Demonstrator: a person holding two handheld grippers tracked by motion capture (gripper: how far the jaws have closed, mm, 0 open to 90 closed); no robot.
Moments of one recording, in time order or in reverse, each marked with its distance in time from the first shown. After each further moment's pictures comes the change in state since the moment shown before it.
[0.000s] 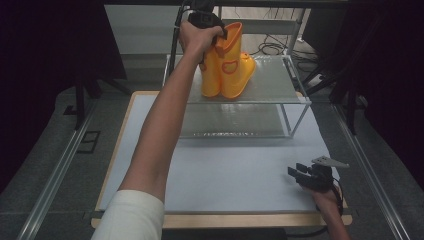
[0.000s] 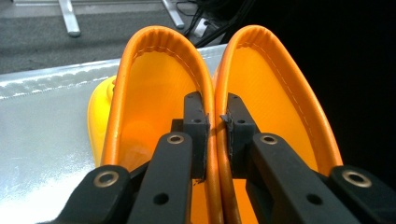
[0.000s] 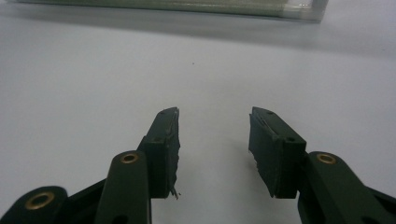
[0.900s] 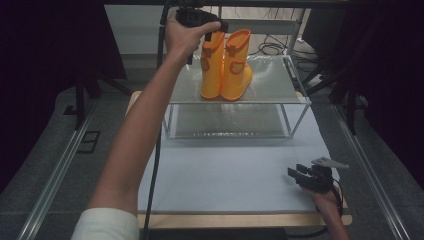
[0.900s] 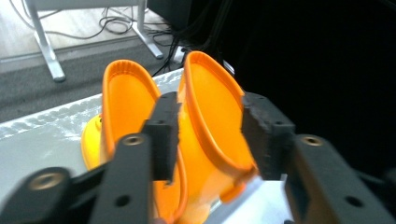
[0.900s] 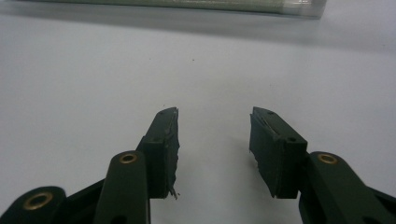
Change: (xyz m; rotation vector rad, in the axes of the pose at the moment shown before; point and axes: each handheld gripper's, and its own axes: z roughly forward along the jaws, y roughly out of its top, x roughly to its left) left arm -0.009 -0.025 -0.070 -0.117 -0.121 0.204; right arm 0.002 -0.002 -0.001 0.005 -0.003 0.007
